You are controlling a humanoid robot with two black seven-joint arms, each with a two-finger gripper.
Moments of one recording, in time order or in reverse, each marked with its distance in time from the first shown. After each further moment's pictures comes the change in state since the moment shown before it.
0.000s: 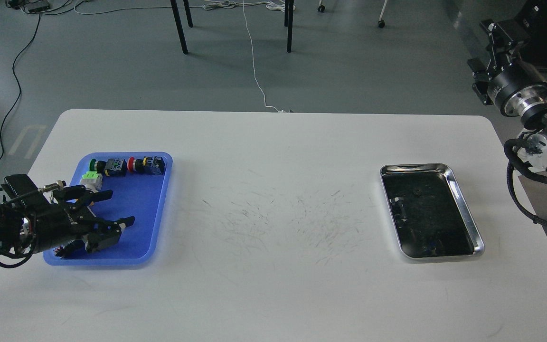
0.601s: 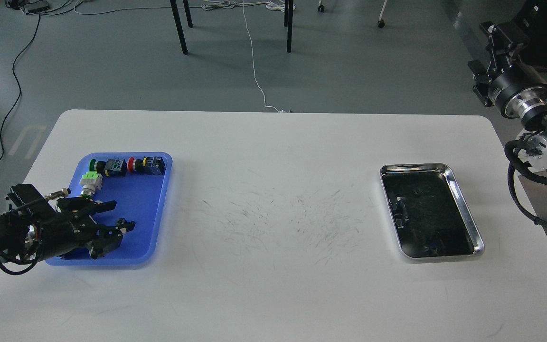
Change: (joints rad) left arm 0.034 -0.041 0.000 0.053 -0.008 -0.003 0.000; right arm -0.003 0.000 -0.005 -0.004 -0.003 0.000 0.000
